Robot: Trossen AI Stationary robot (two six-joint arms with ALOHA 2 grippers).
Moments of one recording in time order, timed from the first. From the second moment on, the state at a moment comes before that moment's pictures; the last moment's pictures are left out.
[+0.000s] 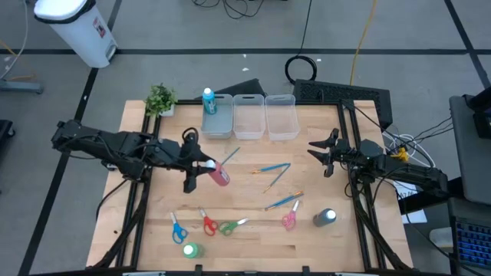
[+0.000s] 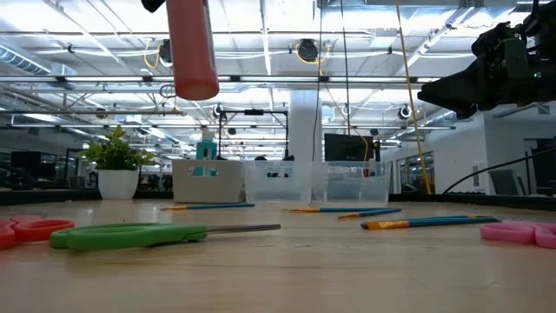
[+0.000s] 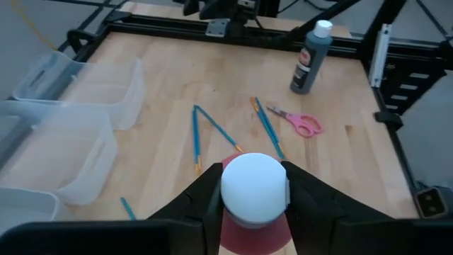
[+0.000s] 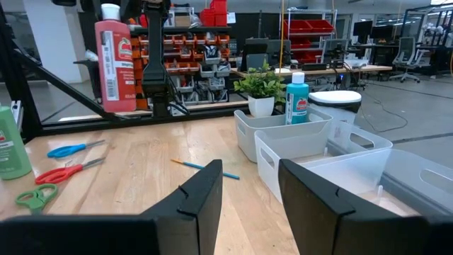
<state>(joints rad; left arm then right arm) -0.23 1.08 1.10 -0.56 -0.24 -0.24 -0.25 0.02 0.02 0.04 0.00 0.03</state>
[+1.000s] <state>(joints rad) -0.09 1.09 1.10 -0.56 -0.29 -0.19 -0.25 0.02 0.02 0.04 0.00 0.03</state>
